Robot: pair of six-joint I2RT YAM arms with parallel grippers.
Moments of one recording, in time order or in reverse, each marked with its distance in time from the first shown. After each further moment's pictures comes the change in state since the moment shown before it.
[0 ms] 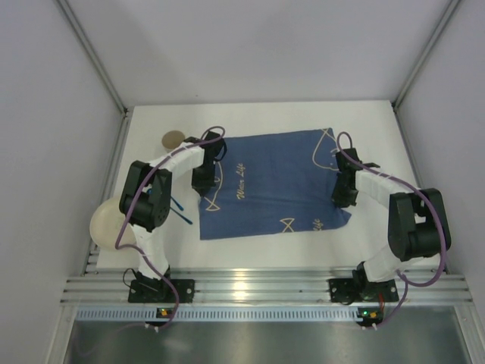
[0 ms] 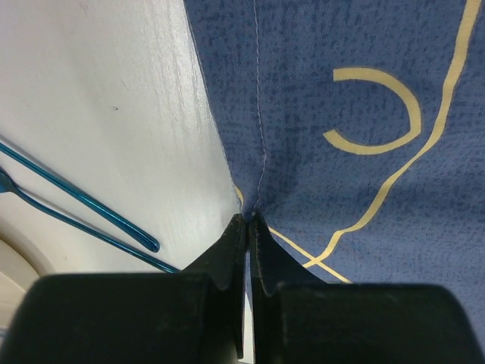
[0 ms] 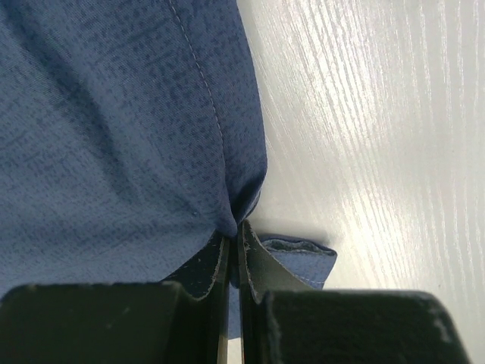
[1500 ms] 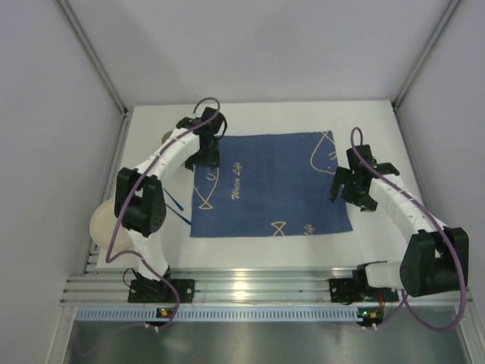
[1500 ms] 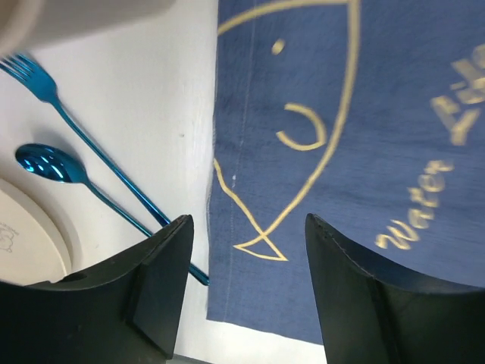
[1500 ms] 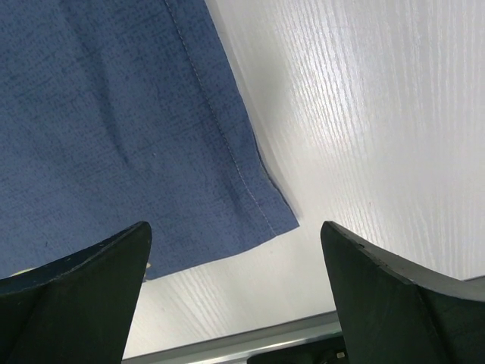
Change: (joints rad) left arm -0.011 -0.048 0.190 -0.101 -0.107 -0.095; right arm 0.002 -0.265 0.047 -0.242 0.019 -0.045
